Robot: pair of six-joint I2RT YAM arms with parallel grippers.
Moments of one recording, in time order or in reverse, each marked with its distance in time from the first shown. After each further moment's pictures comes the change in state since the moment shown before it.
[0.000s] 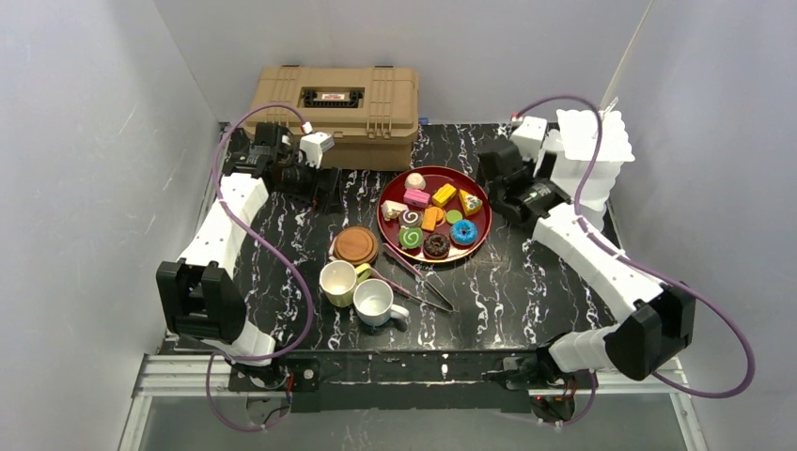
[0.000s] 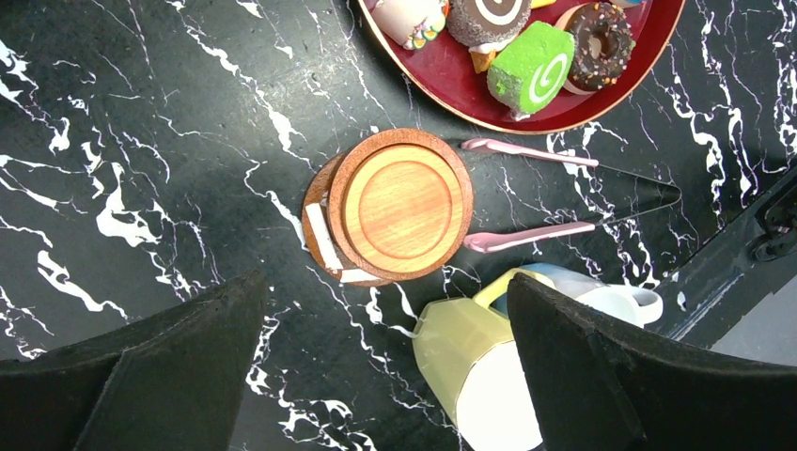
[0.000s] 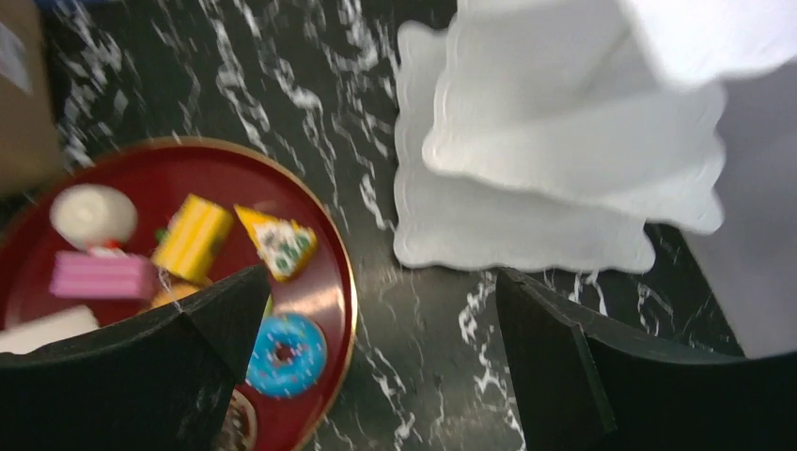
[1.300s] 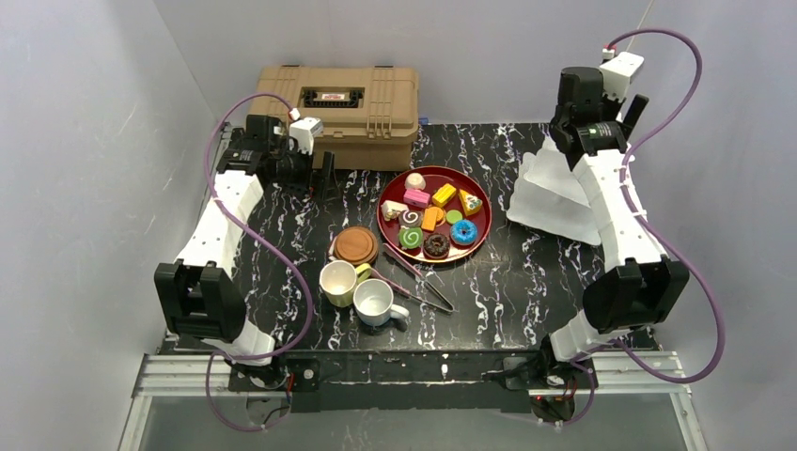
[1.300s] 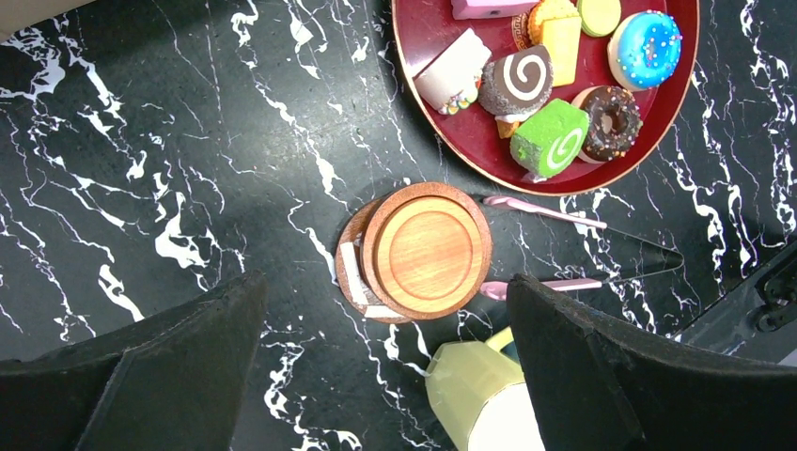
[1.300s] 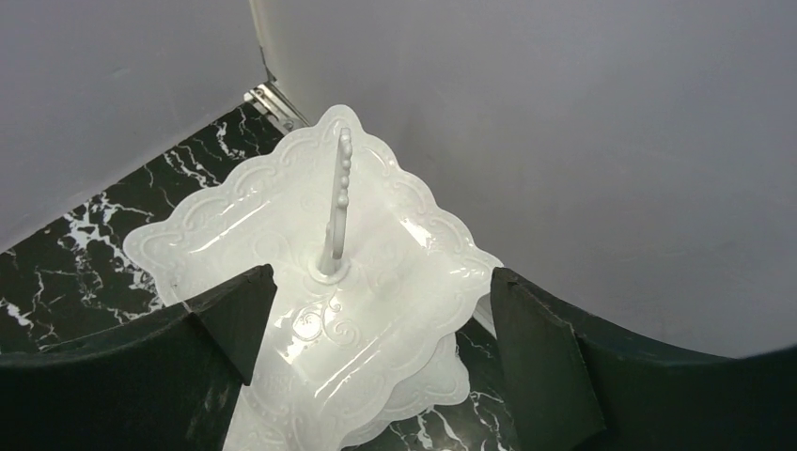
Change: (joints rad) left arm 0.029 0.004 0.041 0.084 -0.030 -0.079; right arm -0.435 0.224 0.402 -0.038 0.068 -0.212
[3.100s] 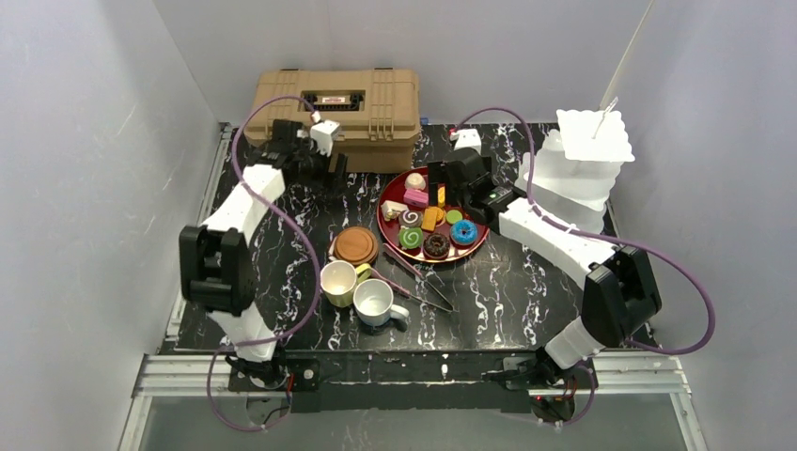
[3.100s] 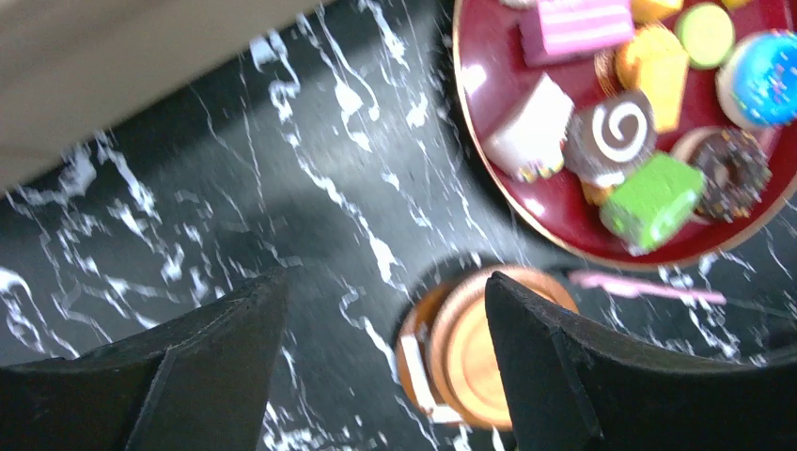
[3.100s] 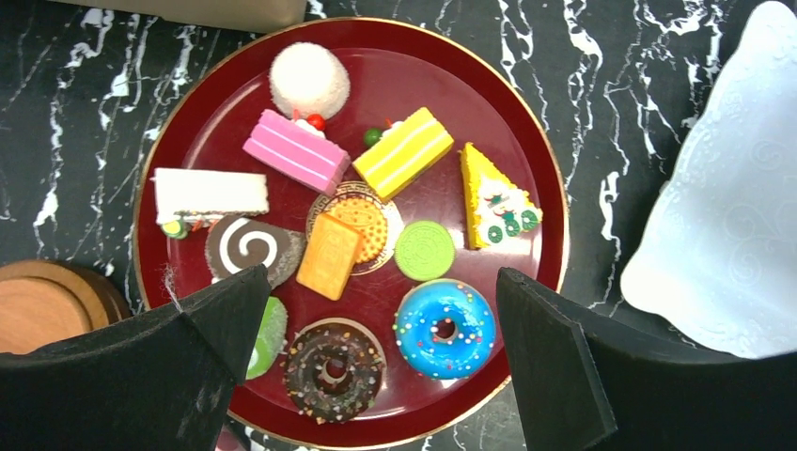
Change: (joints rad) left arm -0.021 0.114 -0.115 0.269 -0.077 0.048; right arm 0.518 -0.029 -0.509 0.298 -0.517 0.100
